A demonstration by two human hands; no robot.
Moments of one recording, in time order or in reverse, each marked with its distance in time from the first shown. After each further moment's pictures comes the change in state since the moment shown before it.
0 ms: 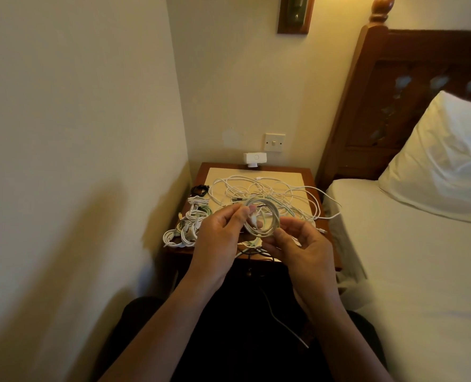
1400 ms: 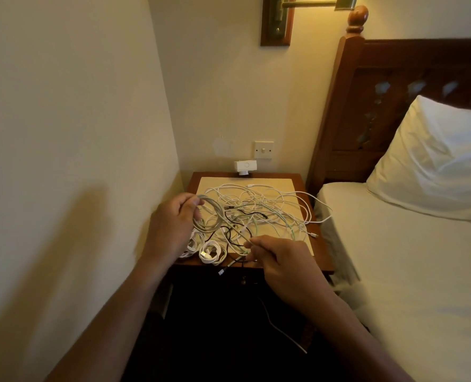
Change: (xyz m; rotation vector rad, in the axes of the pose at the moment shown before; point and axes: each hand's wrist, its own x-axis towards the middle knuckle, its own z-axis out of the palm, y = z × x) left_hand 0.045 0.013 -0.056 0.580 0.195 0.230; right_hand 0.010 -0.006 -0.014 -0.846 -0.349 -0.312
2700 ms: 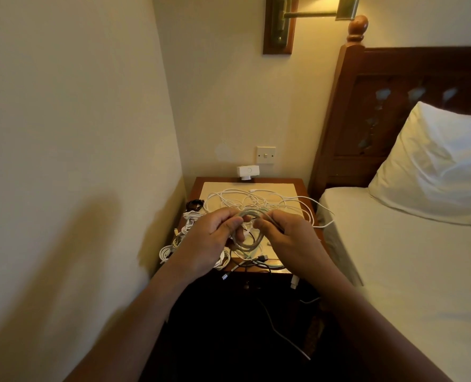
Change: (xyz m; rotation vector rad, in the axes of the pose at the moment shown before) left_hand -0.022 0.025 0.015 -0.195 -0.457 0.048; right_hand 0.039 -0.004 -0.014 0.081 0.086 -0.021
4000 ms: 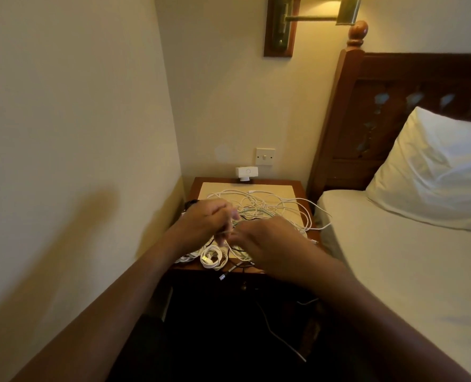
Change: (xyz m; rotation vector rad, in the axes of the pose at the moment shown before) left_hand 0.033 -0.011 -0.028 0.101 -0.150 0.069; right_hand -0.001 -0.054 -0.007 -0.564 -0.420 -0.297
